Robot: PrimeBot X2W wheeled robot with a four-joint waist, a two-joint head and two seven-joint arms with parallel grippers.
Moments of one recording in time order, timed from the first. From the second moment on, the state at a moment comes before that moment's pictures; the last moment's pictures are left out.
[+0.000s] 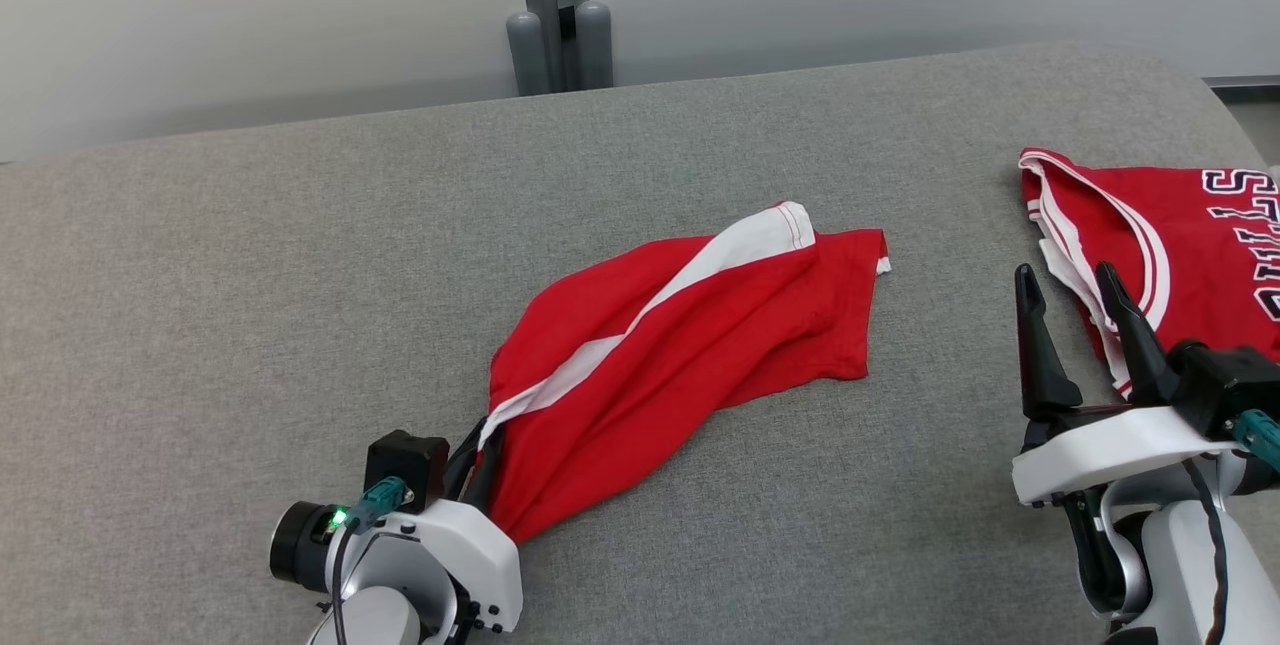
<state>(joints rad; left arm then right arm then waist) -0.25 0.07 -0.35 0.54 -0.27 0.00 -0.08 -0.27 -0.05 -0.02 0.30 0.18 0.13 -0.20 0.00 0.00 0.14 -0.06</state>
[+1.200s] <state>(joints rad) -0.34 0.05 -0.53 0.46 -0.22 -0.01 -0.18 -0.76 -0.26 0.39 0.78 0.58 0.13 0.20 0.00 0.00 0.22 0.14</state>
